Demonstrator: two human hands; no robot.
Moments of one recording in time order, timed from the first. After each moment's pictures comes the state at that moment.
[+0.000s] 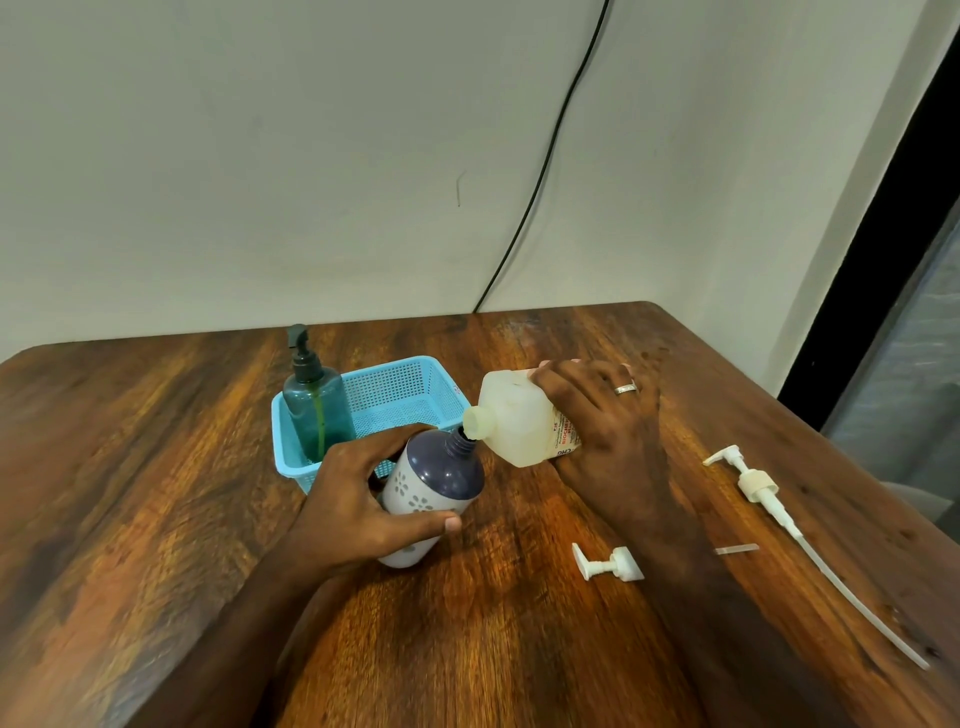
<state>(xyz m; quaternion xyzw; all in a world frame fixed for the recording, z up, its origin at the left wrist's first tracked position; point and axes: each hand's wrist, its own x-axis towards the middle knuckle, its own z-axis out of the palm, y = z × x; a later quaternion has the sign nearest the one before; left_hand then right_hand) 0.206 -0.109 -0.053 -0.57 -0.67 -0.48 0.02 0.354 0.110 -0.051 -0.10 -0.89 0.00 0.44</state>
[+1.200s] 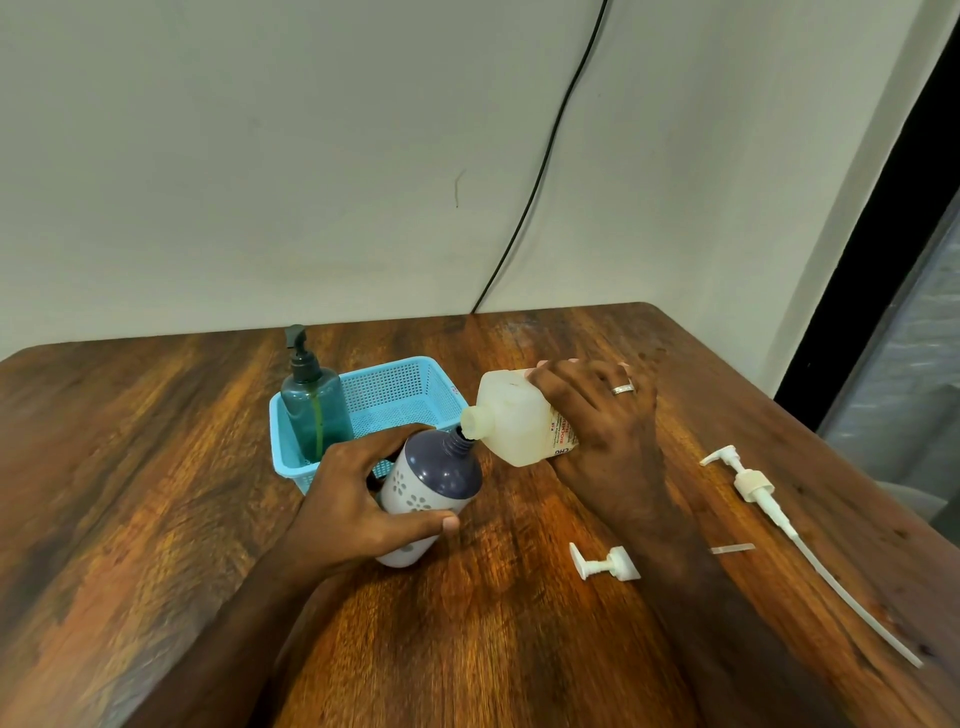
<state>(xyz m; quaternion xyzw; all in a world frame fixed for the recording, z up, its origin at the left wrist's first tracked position) 0.206 -0.108 -0.053 -0.57 -0.67 -0.48 0.02 0.353 0.109 -0.051 -0.11 -0.89 0.00 0.44</state>
